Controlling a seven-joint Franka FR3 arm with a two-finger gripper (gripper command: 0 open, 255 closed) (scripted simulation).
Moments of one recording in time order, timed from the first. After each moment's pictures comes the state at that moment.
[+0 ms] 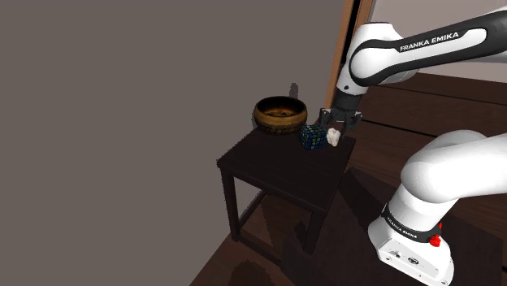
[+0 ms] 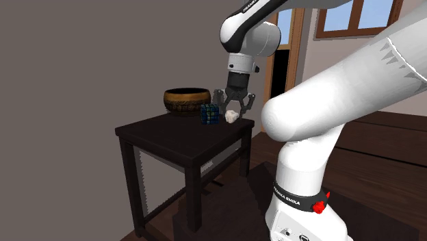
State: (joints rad) arm -0.19 -0.86 -0.07 -2.87 0.08 2.05 0.47
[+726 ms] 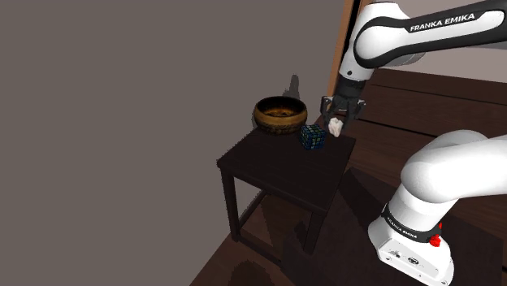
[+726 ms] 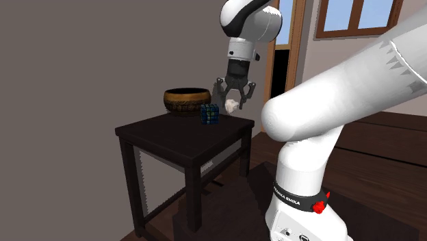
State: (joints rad) arm -0.19 -0.88 -0.06 -2.78 0.08 1.93 0.49
